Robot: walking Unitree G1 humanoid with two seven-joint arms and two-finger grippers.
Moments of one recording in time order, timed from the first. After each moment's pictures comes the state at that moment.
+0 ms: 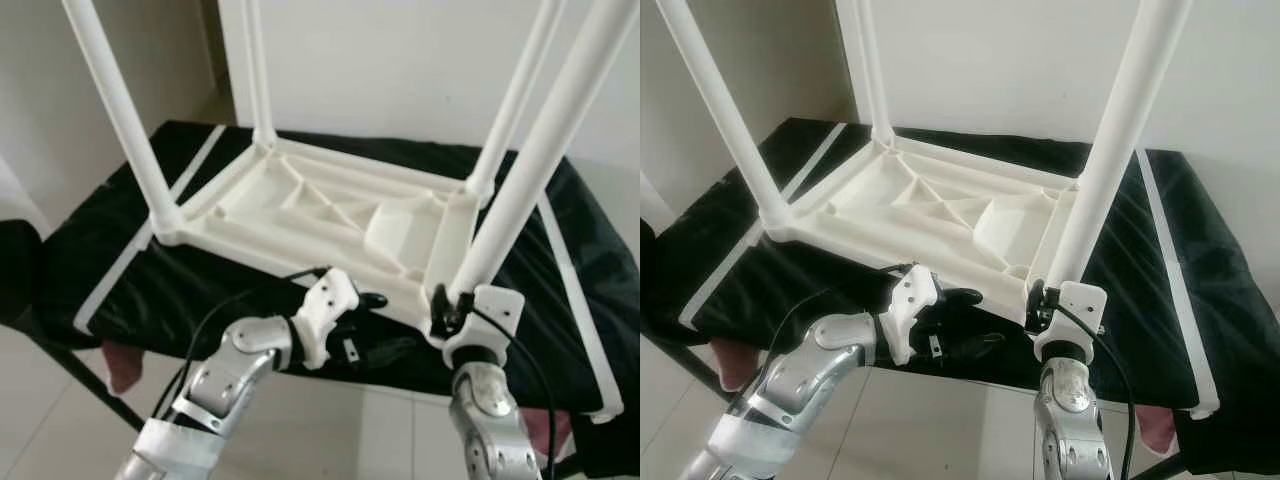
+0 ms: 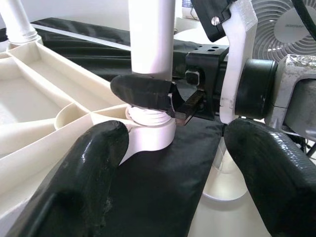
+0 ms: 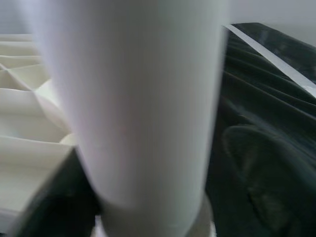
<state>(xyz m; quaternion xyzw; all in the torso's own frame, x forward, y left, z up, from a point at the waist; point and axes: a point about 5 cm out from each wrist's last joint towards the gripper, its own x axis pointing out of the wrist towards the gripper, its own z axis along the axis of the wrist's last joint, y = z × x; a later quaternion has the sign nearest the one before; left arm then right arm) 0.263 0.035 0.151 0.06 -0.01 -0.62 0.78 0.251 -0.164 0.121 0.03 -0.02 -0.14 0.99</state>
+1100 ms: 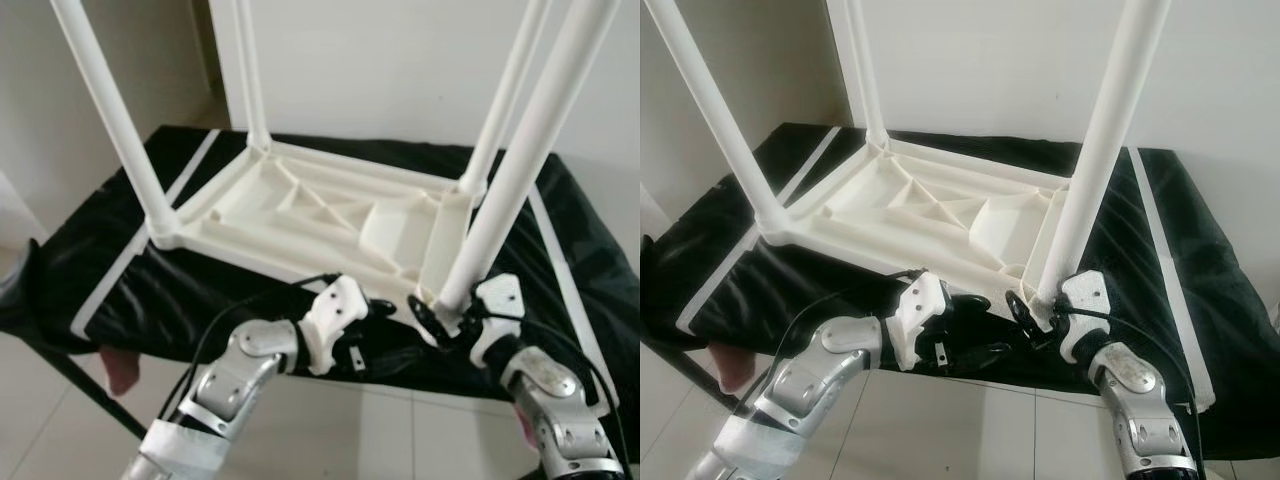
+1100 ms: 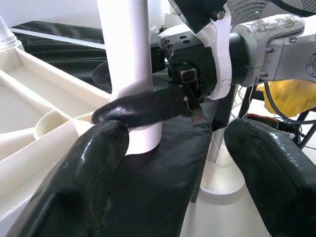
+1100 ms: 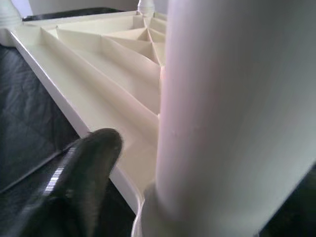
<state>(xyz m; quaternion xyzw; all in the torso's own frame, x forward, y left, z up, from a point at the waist) 0.261 0.028 0.149 0.07 -0.02 -0.63 0.78 0.267 -0.197 0.123 -0.08 -0.01 0.23 0.97</state>
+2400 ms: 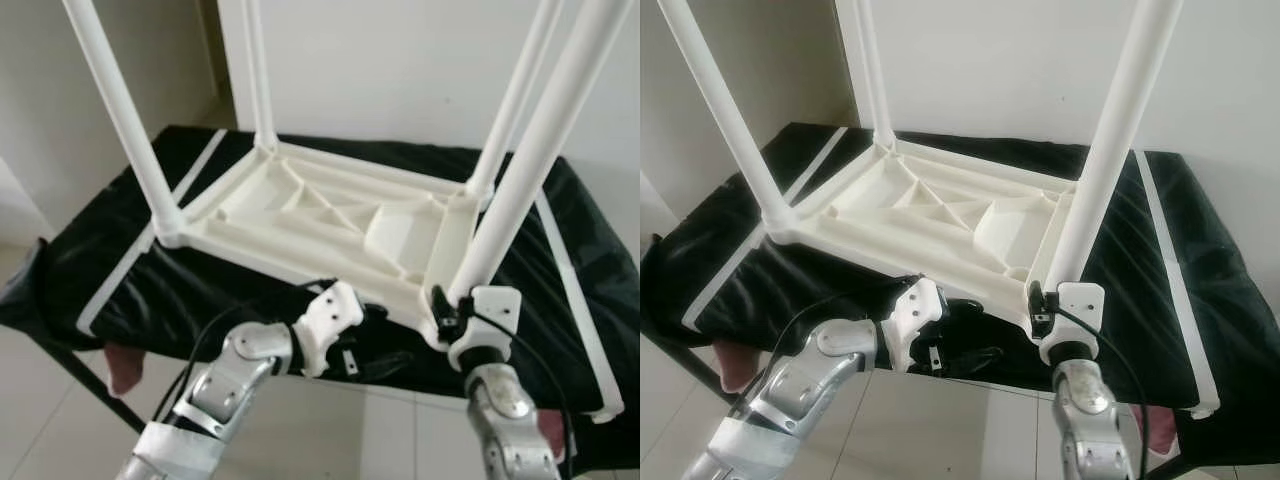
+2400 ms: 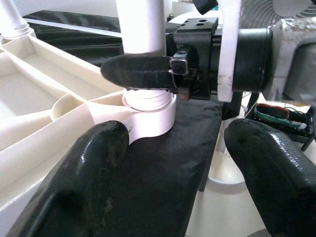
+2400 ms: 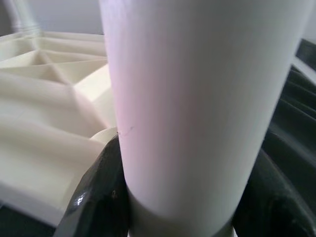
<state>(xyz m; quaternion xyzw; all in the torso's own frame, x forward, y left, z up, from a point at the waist) 0.263 0.035 0.143 0.10 -0.01 -0.62 0.78 0.253 -0.164 0.120 0.01 -0.02 -0.09 1.00</state>
